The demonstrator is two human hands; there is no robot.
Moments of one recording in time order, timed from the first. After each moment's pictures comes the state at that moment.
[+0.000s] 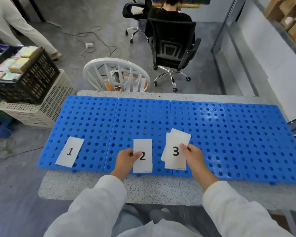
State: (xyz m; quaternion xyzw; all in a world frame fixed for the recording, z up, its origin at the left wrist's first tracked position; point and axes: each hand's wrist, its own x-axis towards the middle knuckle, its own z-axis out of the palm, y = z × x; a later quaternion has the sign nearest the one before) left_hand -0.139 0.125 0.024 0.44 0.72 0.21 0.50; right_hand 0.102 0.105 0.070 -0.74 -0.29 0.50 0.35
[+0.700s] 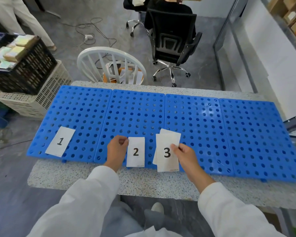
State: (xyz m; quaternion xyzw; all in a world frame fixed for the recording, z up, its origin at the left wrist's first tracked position) left_hand -0.115 0.122 0.032 0.42 0.76 0.27 0.41; right_hand 0.122 0.082 0.064 -0.70 -0.35 0.53 0.31
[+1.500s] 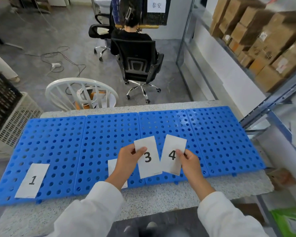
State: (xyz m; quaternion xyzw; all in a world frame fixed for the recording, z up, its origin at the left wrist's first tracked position) left_hand -0.022 0.129 0.115 0.53 0.58 0.30 0.54; right_hand 0.182 0.063 0.113 -0.74 -0.28 0.43 0.43
